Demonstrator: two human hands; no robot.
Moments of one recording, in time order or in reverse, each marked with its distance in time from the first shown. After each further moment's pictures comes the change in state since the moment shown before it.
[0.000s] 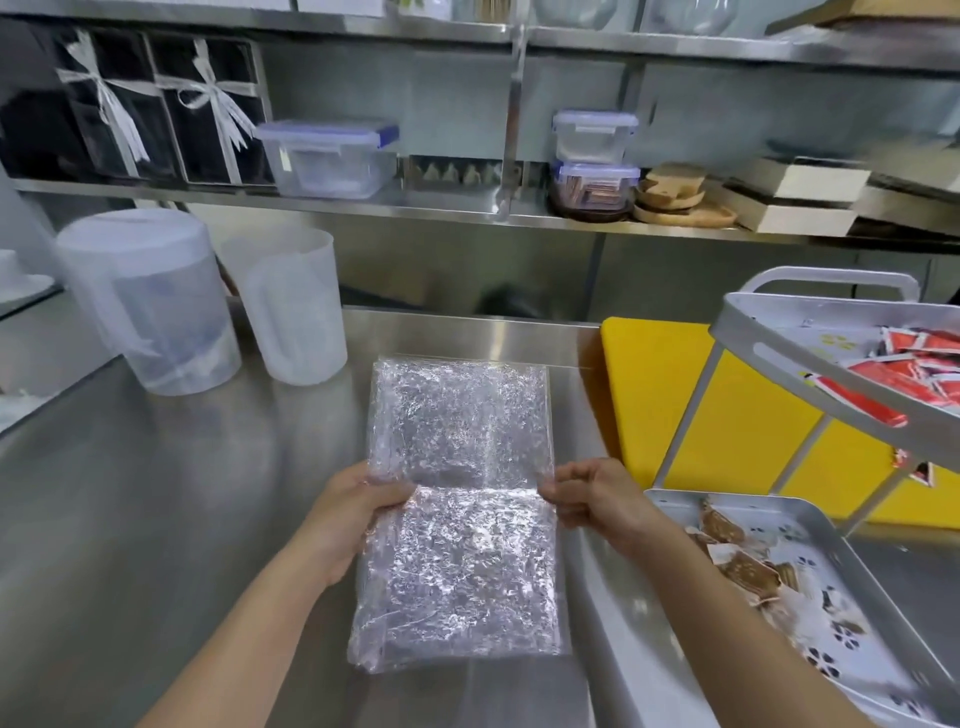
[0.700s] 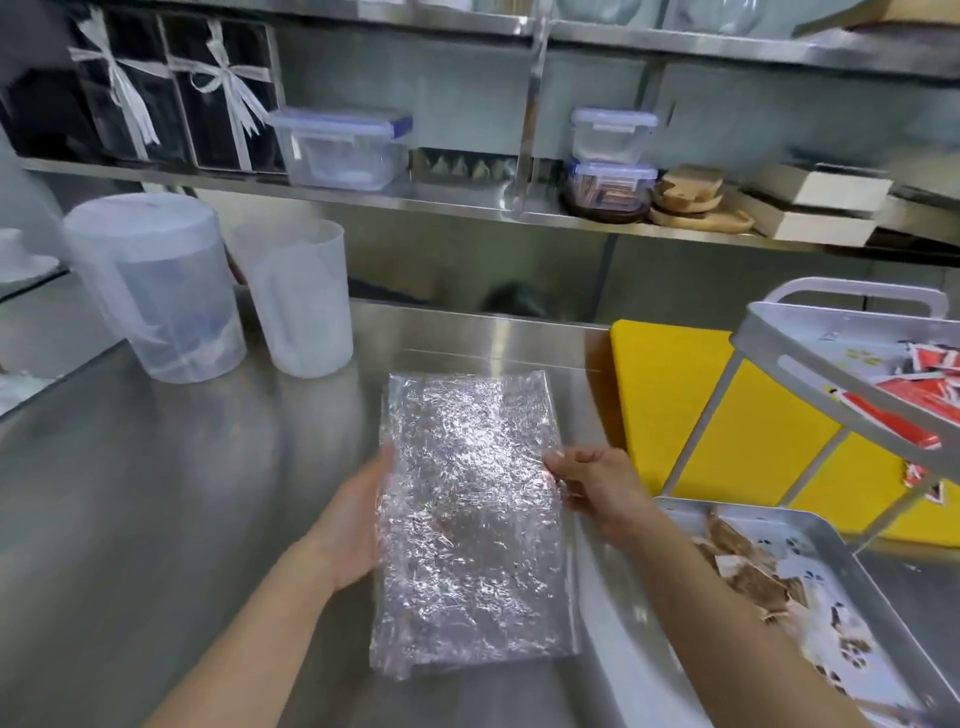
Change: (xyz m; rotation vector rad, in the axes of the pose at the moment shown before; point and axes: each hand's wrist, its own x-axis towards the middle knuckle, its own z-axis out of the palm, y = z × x) left_hand 0.007 -0.008 -0.004 -0.301 -0.271 -0.297; right_hand 0.010 -0.018 0.021 0.060 0.256 -0.004
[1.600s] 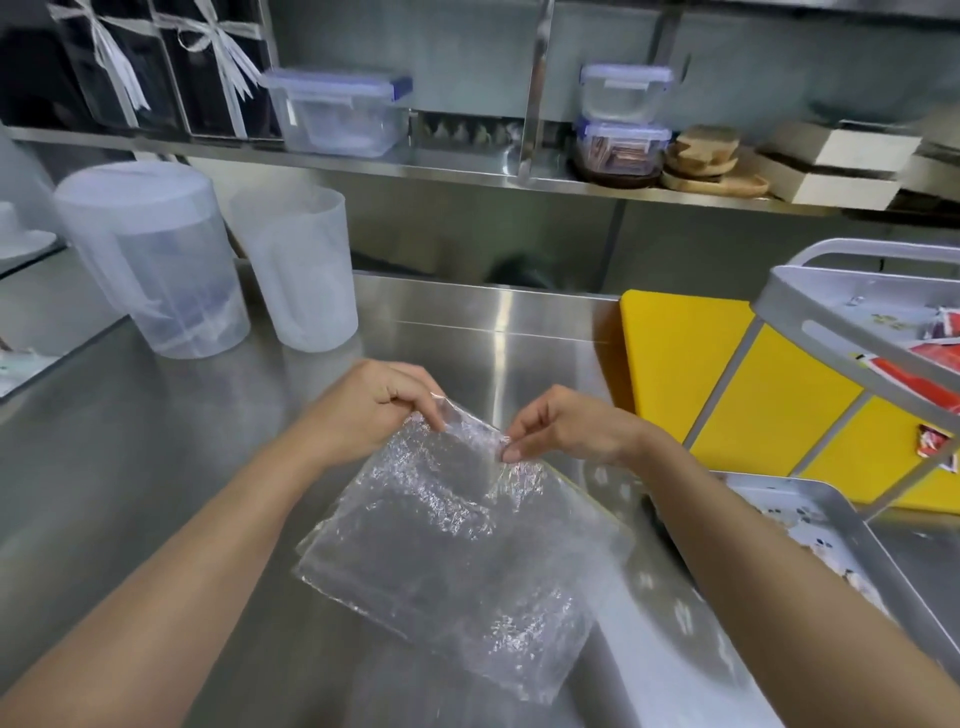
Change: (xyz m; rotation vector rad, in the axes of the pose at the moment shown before) left_hand -0.021 0.076 0.018 1.090 -0.066 0.892; right_hand -0.004 -0.061 0.030 -0.661 -0.606 -0.214
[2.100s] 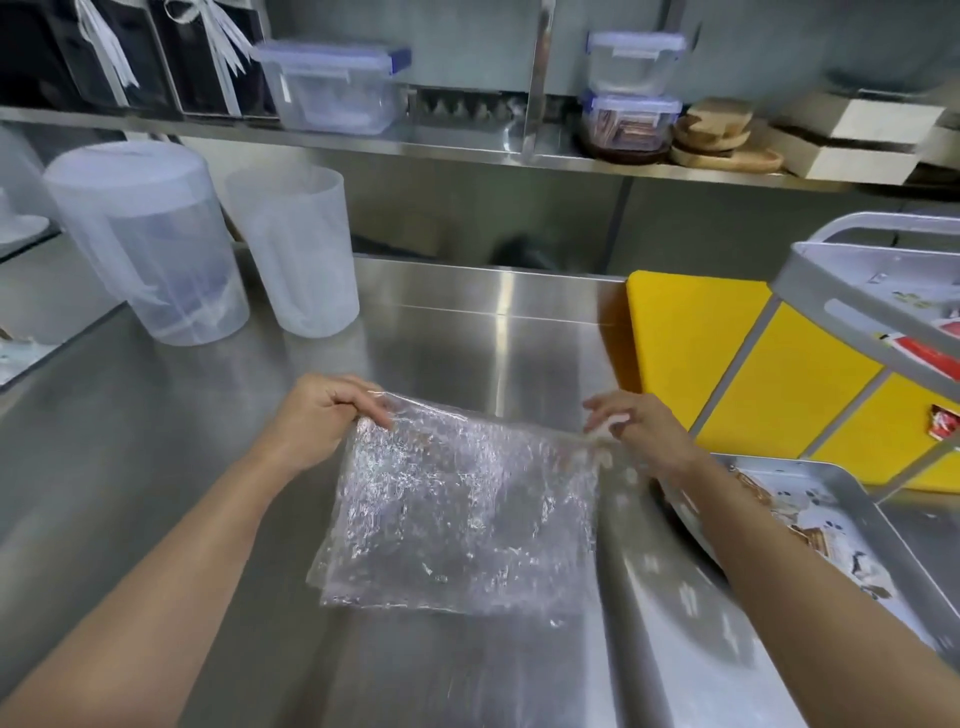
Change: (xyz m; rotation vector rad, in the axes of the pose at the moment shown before) left_hand -0.027 -0.064 -0.005 -0.163 0.207 -0.245; right_hand -0.020 0.090 -0.010 0.024 0.542 0.095
